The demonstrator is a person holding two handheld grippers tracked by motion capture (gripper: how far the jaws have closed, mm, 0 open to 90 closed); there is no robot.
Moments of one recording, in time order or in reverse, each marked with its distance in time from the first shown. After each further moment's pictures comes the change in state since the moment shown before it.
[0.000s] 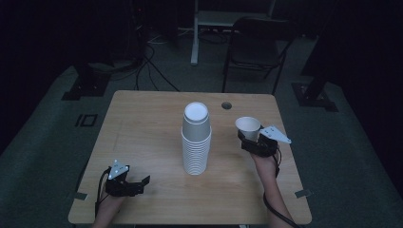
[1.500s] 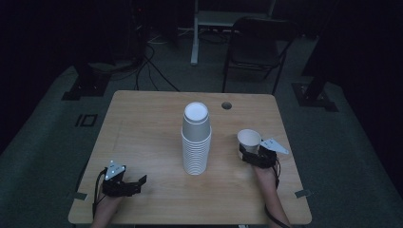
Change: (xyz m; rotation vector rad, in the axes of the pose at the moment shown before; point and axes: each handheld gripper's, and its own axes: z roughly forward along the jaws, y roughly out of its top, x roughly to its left) left arm 0.006 -0.003 -0.004 -0.009 0.027 -0.012; right arm -0.012 -0.061 0.003 0.098 -0.005 0.058
